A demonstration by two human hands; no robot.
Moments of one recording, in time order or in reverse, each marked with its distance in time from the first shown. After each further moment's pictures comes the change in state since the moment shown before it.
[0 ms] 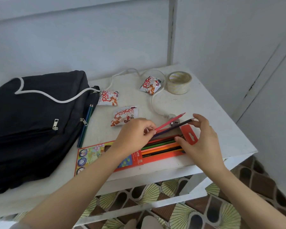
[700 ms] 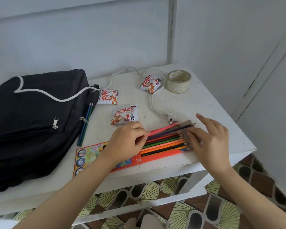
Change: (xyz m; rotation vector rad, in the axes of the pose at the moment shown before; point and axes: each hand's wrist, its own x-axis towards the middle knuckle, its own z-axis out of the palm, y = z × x) left_hand -0.026 -0.021 -0.002 0.124 0.049 0.178; right_hand 0.005 0.037 0.003 -0.331 0.255 -0.347
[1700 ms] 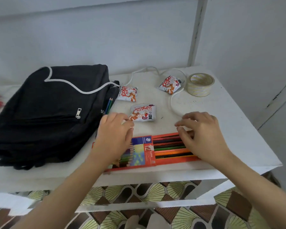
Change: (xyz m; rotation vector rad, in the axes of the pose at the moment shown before) left_hand -0.041 -0.028 -0.041 0.513 0.267 -0.155; right_hand 0.047 -0.061 -0.001 0.161 -0.283 -0.161
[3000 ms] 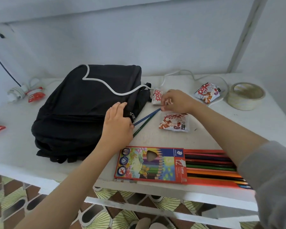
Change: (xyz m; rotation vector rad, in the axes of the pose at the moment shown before) left_hand 0.003 -0.077 0.003 0.124 -0.262 -0.366; right_hand 0.184 -0.044 0.107 0.219 -0.625 -0.203
